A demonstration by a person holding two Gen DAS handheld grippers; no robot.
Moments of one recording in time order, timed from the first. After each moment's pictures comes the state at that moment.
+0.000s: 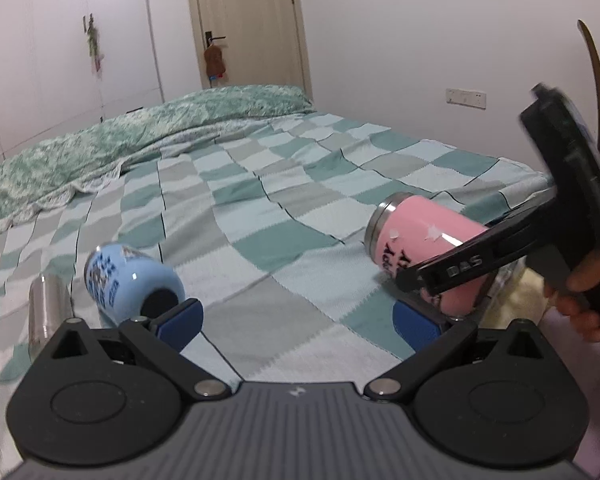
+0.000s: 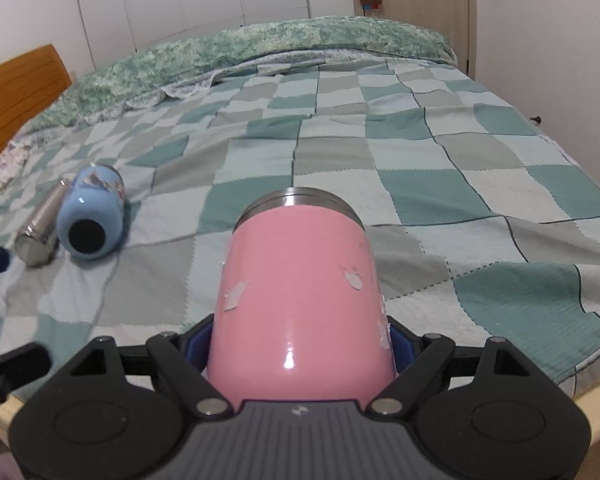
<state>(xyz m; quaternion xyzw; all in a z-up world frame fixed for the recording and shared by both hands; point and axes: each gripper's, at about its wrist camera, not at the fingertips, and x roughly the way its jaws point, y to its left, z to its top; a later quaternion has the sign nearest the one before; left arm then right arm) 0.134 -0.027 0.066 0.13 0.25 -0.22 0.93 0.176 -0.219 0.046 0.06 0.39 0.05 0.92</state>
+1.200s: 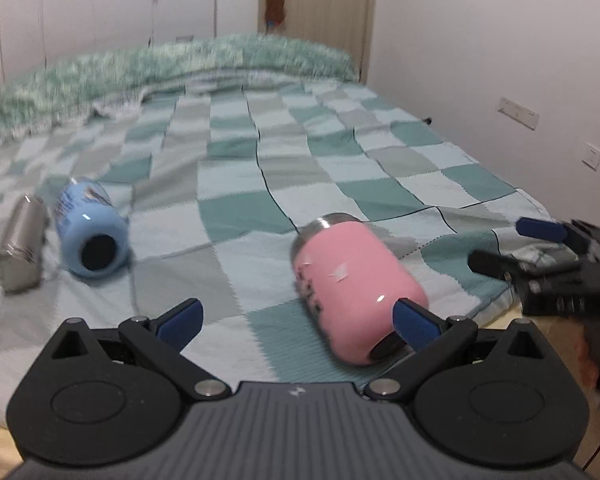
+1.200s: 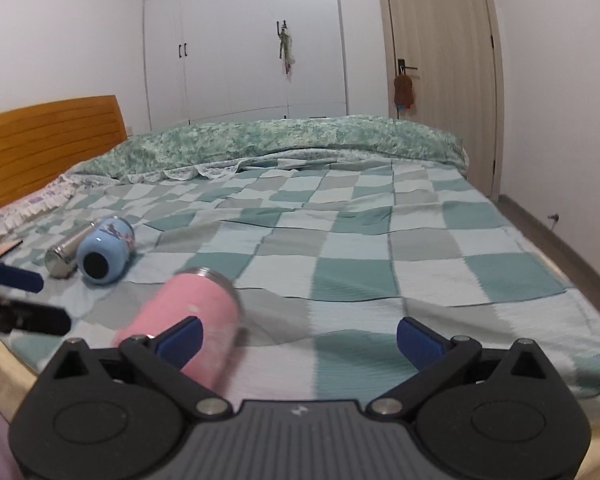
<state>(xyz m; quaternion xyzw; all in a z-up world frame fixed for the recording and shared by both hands) 0.136 -0.121 0.081 0.03 0.35 -0.14 0.92 0.118 -0.351 0.063 0.02 0.23 0.12 0.96</state>
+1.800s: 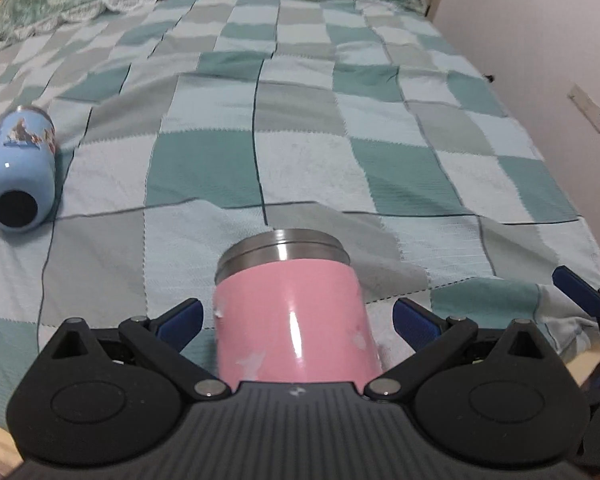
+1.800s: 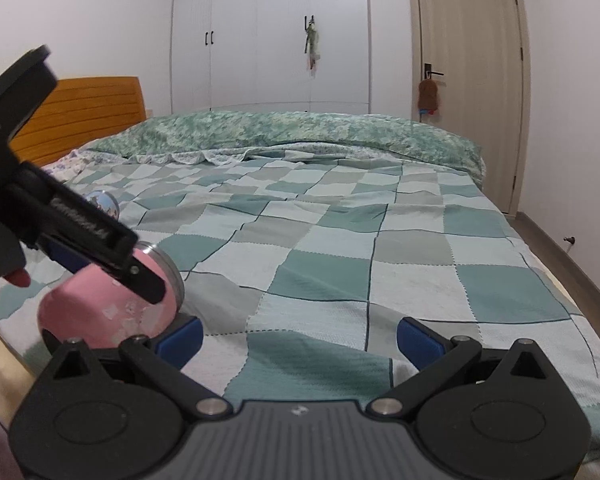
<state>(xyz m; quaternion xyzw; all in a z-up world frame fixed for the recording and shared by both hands) 0.246 -0.192 0.048 -0.03 0.49 -0.05 0.87 0.161 -0.389 0.031 -0.02 0.23 0.16 0.96</state>
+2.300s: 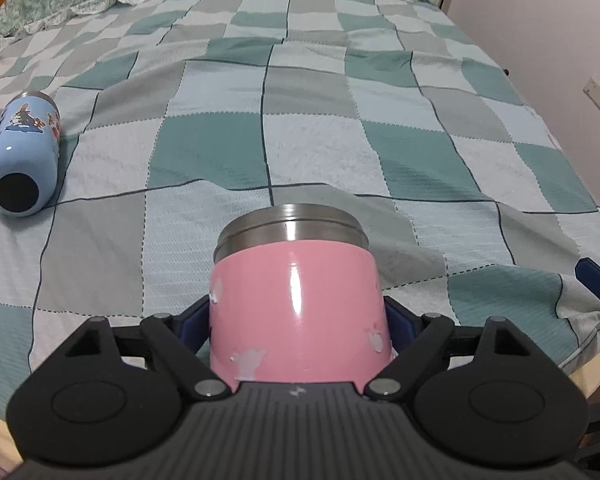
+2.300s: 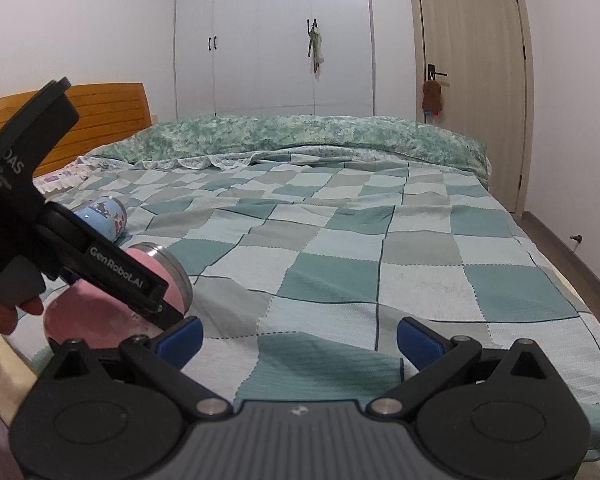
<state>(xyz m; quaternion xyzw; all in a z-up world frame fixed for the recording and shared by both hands) 0.241 -0.196 0.036 -0.02 0.49 -0.04 0.87 0.155 -0.388 0.032 -0.01 0.22 0.17 0.96</state>
